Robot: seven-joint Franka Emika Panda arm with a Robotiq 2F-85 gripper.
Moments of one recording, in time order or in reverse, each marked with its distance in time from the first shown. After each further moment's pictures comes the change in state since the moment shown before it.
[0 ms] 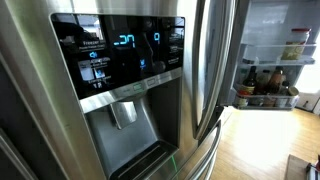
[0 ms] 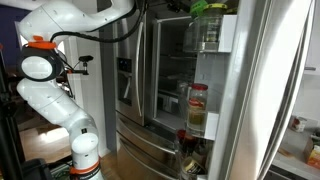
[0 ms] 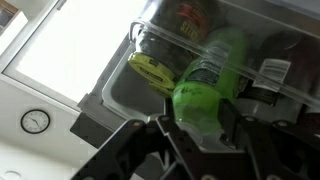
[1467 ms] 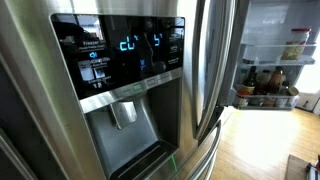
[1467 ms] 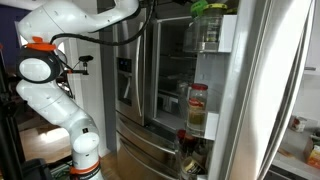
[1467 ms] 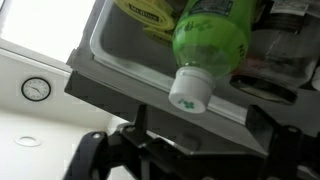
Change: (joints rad) arm 0.043 -0.002 -0.081 -0.030 0.002 0.303 0.083
